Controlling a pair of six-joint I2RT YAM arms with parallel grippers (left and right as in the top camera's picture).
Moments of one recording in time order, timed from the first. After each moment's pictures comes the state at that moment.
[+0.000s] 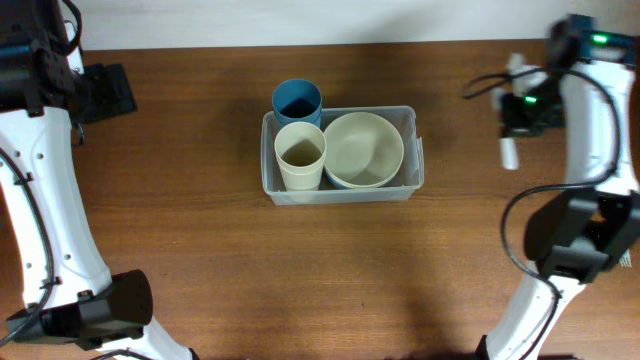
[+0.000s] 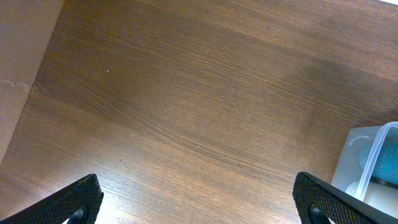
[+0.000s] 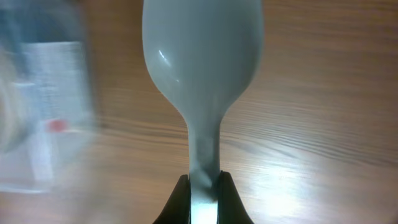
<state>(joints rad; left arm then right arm) 0.18 1.88 2.38 -1.56 -0.18 -0.11 -0.19 2.15 2.17 -1.51 -0.13 -0.25</state>
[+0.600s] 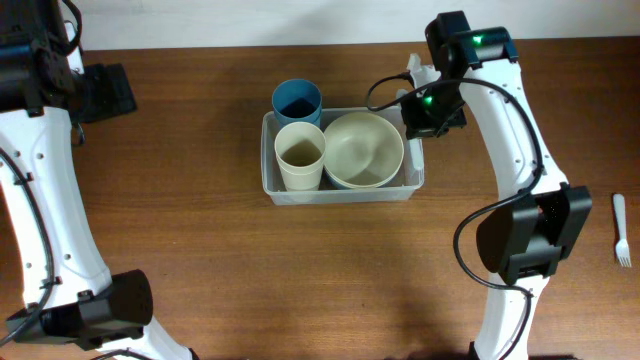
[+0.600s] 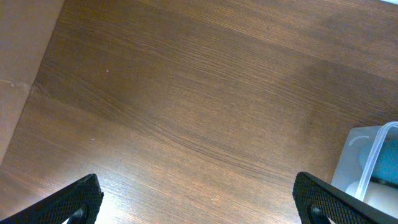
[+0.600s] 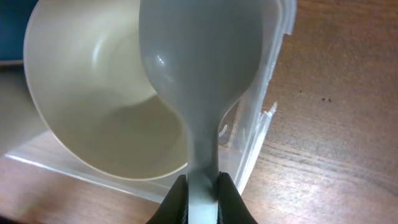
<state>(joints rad) 0.18 1.88 2.38 -1.56 -0.18 -0.11 0.14 2.15 2.17 -1.48 -0.21 -0.01</state>
